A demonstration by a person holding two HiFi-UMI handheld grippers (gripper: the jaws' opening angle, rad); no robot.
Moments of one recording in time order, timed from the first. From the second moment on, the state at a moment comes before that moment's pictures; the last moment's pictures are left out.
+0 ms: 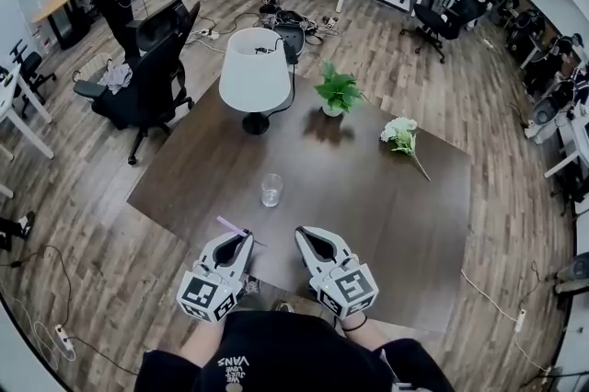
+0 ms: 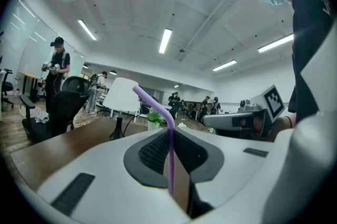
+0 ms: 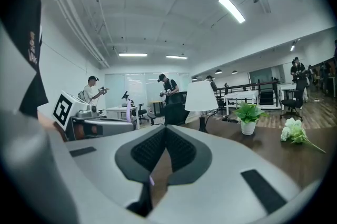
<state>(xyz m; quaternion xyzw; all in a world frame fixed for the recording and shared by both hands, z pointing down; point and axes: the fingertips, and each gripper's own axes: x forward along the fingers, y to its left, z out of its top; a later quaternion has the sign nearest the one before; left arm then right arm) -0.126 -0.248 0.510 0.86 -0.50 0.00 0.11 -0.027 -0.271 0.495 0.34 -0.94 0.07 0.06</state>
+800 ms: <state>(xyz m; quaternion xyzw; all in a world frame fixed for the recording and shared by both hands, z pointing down) -0.130 -0.258 0.503 0.86 -0.50 0.00 0.10 -0.031 -0.278 0.501 0.34 -0.94 0.07 0.08</state>
